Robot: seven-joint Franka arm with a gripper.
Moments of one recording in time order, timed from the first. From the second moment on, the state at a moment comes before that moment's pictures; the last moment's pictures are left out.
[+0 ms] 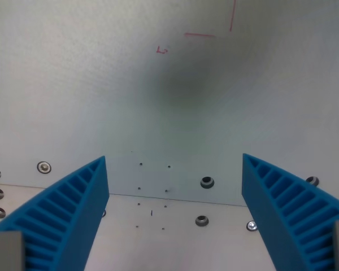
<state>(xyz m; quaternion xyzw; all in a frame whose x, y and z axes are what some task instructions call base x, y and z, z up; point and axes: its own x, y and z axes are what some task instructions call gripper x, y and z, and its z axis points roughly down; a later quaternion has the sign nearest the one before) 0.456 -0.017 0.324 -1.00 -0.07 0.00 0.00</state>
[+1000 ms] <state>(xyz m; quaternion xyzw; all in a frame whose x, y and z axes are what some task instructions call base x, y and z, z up) 0.456 -0.013 0.324 -1.00 -0.06 0.00 0.04</state>
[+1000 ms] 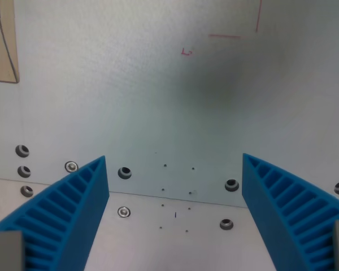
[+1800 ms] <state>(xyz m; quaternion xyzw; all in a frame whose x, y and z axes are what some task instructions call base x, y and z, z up) 0.454 -0.013 0.322 -0.99 -0.06 0.00 0.10</state>
